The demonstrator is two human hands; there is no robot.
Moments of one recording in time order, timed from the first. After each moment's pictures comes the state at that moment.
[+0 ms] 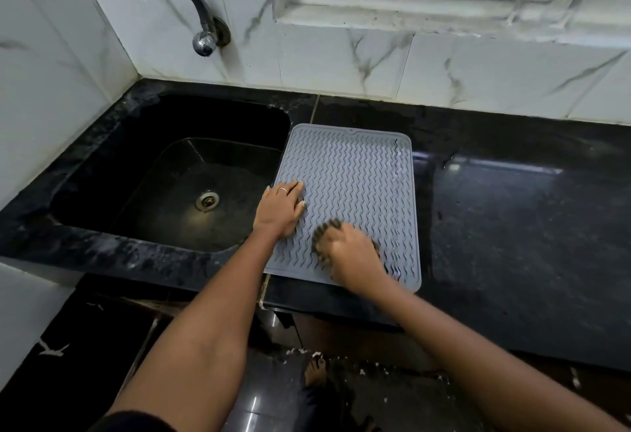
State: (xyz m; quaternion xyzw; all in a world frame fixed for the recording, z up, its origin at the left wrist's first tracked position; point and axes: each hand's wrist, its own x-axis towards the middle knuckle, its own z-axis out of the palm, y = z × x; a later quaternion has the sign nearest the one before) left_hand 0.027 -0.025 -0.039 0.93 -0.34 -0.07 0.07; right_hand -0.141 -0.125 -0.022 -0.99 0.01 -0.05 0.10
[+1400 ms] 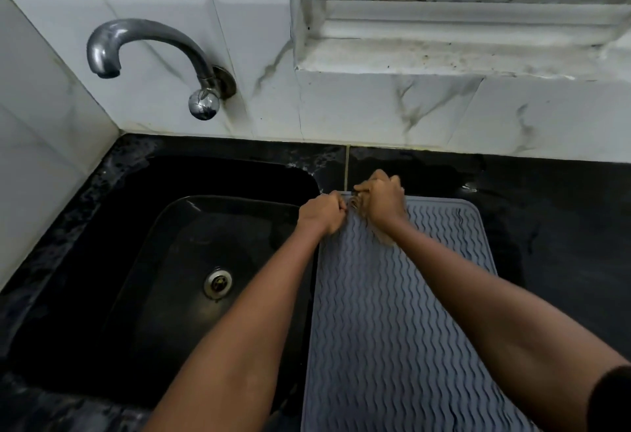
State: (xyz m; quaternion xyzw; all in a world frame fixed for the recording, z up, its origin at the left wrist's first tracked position) left_hand 0.225 -0.131 -0.017 0.91 -0.32 -0.20 0.16; right_hand 0.159 -0.246 -0.024 -0.93 0.29 -0.13 0.19
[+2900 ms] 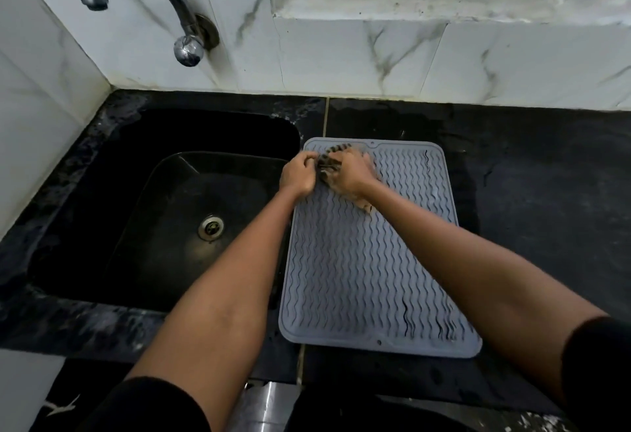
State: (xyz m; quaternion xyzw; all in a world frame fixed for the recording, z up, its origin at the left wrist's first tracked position) left_hand 0.169 -0.099 -0.028 0.88 -0.17 -0.19 0.41; right_hand 0.093 -0.199 0.000 -0.92 0.29 0.00 0.28
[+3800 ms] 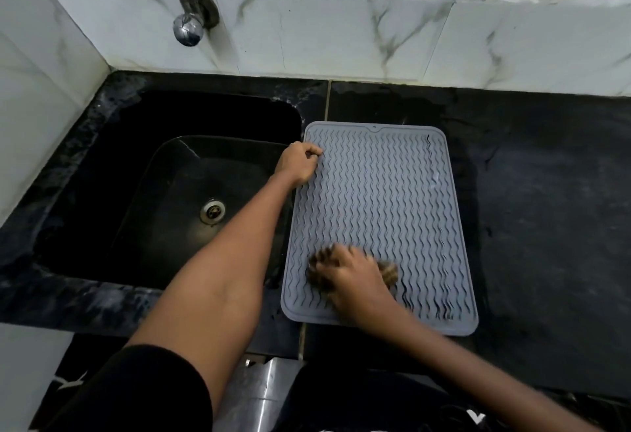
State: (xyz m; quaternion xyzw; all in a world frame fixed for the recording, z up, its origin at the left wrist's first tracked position) left_hand 0.168 -0.086 -0.024 0.88 -0.22 -0.22 0.35; right_hand -0.085 -0.085 -0.008 -0.98 0.06 0.06 0.17
